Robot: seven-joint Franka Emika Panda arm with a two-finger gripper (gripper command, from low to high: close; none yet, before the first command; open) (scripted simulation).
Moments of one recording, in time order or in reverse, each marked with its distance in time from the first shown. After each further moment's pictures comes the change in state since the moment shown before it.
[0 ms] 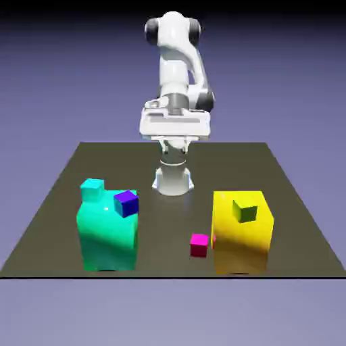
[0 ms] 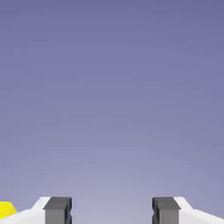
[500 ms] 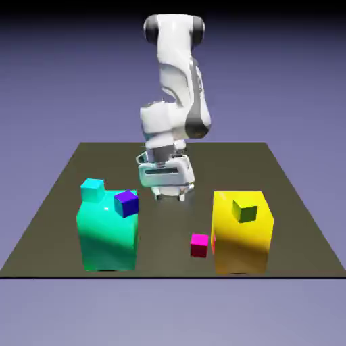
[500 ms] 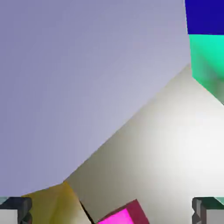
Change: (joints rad) arm -0.114 0.411 0.087 0.134 0.652 -0.306 0.301
